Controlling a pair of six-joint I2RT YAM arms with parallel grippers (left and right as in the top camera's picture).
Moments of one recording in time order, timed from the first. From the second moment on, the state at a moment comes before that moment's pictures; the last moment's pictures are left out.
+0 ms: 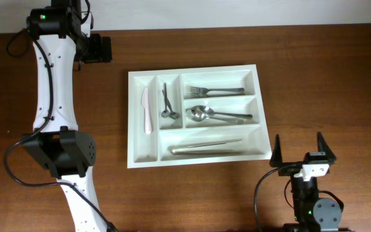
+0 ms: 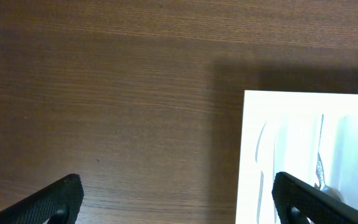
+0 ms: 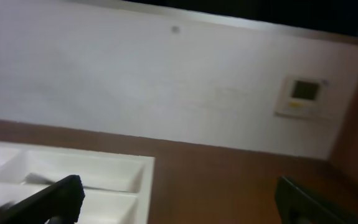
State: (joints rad) left arm 0.03 2.28 2.53 -1.46 -0.04 -0.03; right arm -0.03 0.02 0.01 0.14 0.00 -0.12
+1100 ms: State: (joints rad) left arm 0.03 2.28 2.53 -1.46 -0.04 -0.03; right arm -0.03 0.02 0.01 -0.06 0.08 -0.06
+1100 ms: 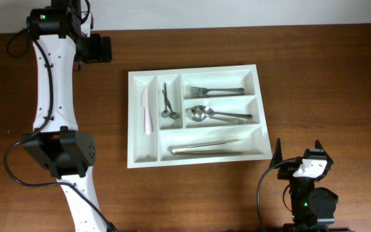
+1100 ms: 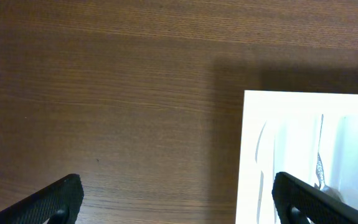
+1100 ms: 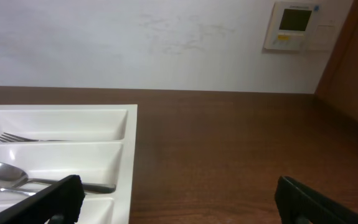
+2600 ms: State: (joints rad) left arm -0.10 0.50 1.49 -1.48 -0.04 -0.03; right arm -0.03 0.02 0.01 -0.06 0.08 -0.06
